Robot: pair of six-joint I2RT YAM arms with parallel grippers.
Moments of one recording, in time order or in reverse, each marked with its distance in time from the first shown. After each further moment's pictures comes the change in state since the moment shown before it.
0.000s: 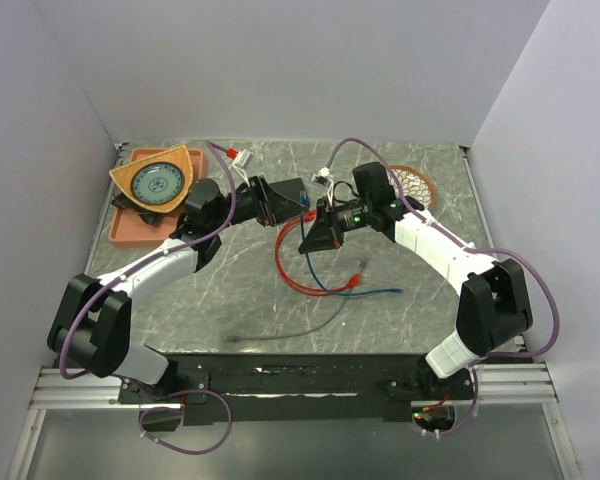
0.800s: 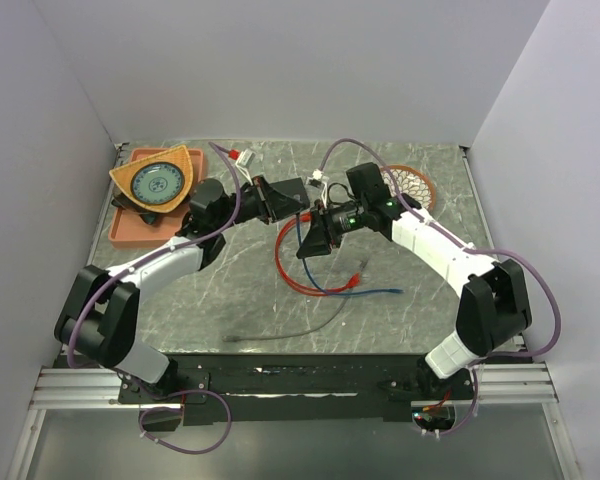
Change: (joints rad) left arm -0.003 0.059 0.003 0.072 -0.016 -0.056; right arm 0.036 0.006 0.043 -0.119 0.079 -0.038
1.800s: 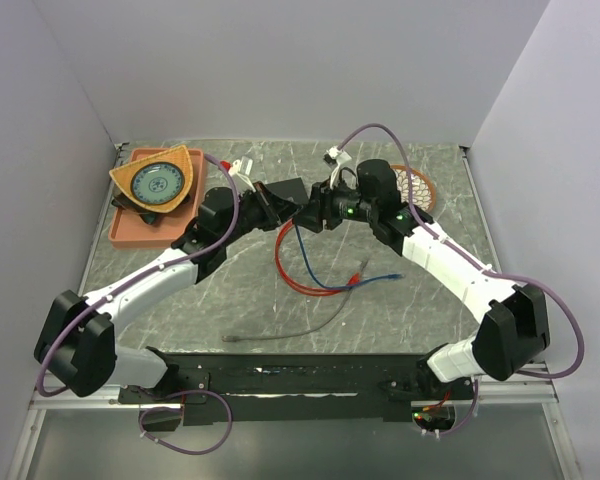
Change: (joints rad) left arm -0.132 -0.159 0.006 -0.397 -0.513 0.086; right arm 0.047 -0.151 -0.072 0.319 0.500 0.306
